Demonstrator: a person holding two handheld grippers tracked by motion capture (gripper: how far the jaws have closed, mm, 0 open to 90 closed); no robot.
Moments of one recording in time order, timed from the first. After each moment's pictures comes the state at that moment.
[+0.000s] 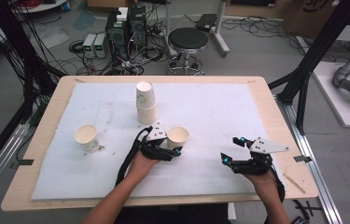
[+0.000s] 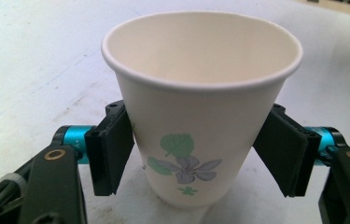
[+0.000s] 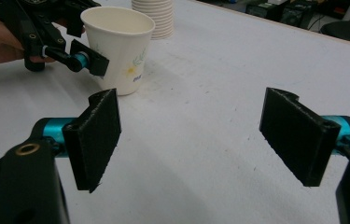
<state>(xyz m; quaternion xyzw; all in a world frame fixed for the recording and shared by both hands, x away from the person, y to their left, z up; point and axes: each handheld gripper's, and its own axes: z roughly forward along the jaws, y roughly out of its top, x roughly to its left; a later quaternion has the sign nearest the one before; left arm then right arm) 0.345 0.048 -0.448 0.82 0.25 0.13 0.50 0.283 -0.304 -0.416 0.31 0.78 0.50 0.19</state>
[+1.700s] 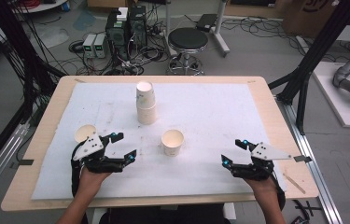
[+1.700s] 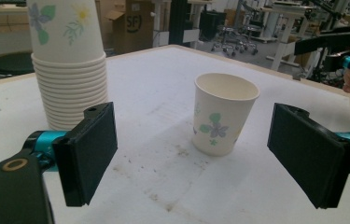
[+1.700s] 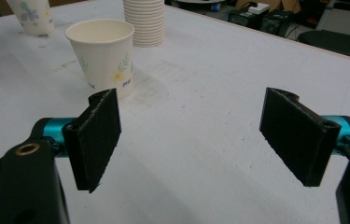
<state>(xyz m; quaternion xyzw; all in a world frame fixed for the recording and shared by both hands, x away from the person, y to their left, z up) 0.281 0.189 -0.426 0.70 0.29 0.18 0.63 0.263 -0.298 -0.411 0.32 0.77 0.50 0.23</state>
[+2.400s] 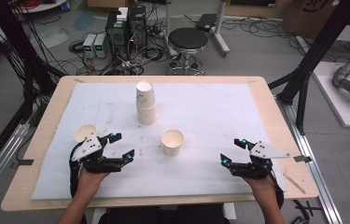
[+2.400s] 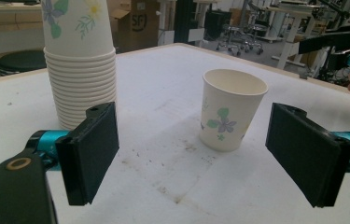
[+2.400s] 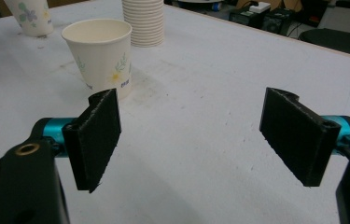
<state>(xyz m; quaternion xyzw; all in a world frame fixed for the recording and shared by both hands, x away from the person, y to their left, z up) 0.281 0.193 -0.430 0.70 0.29 0.19 0.62 0.268 -0.297 -0.414 0.33 0.77 0.50 0.22</state>
